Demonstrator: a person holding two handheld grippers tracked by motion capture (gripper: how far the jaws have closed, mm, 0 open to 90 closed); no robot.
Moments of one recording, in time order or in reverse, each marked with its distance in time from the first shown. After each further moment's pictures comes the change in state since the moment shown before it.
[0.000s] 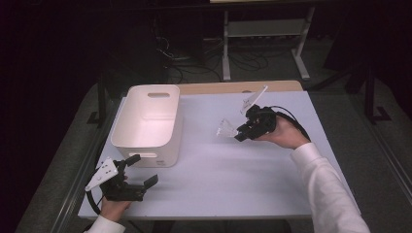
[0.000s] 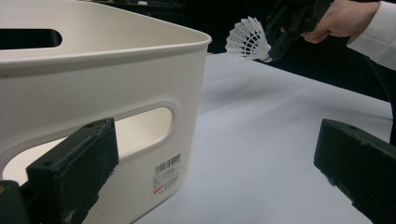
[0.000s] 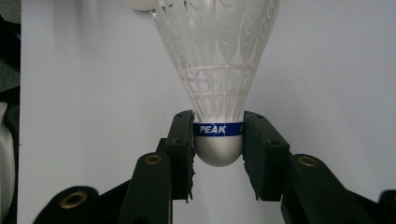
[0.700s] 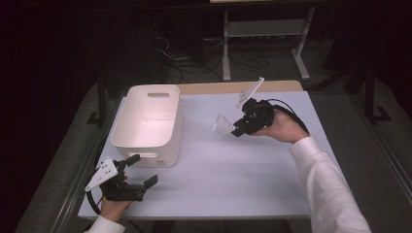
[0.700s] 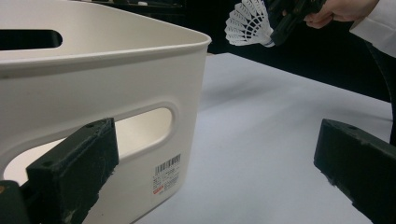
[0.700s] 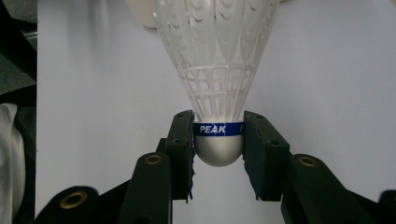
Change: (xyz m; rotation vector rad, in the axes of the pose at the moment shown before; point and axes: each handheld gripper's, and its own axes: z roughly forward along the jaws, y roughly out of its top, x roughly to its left) left arm 0.000 0.000 0.000 0.001 0.000 0.001; right arm 0.007 0.025 -0.015 0.005 -0.009 -0.035
